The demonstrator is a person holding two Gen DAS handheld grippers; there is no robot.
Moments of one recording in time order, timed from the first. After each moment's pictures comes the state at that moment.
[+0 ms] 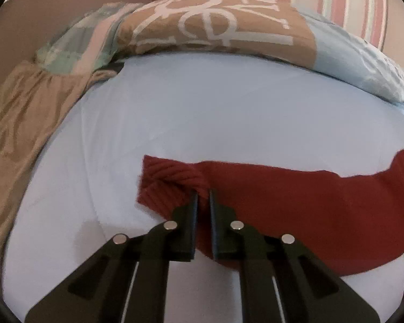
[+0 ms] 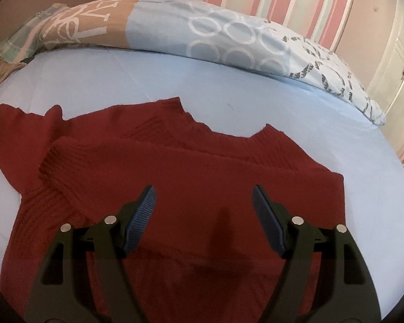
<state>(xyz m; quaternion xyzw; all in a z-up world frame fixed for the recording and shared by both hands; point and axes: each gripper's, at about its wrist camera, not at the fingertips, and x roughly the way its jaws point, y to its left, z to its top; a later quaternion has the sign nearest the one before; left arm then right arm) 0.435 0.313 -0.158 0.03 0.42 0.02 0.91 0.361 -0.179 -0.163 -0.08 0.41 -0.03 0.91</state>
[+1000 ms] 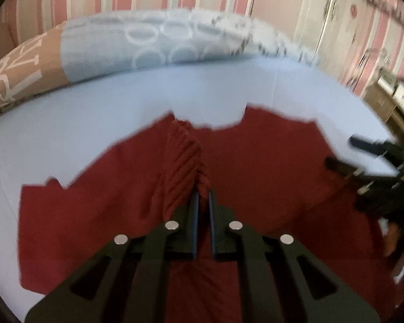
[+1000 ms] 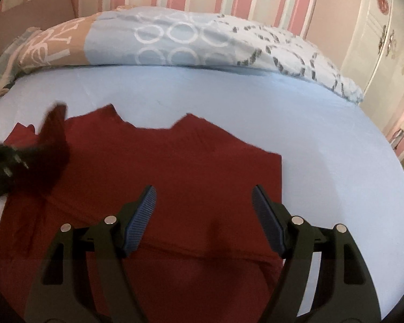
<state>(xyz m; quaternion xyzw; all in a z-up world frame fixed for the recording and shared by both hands) 0.386 -0.093 -0.145 0.08 0.42 -0.27 0.86 0.325 -0.285 -0.143 -0.03 0.40 -0.07 0.91</state>
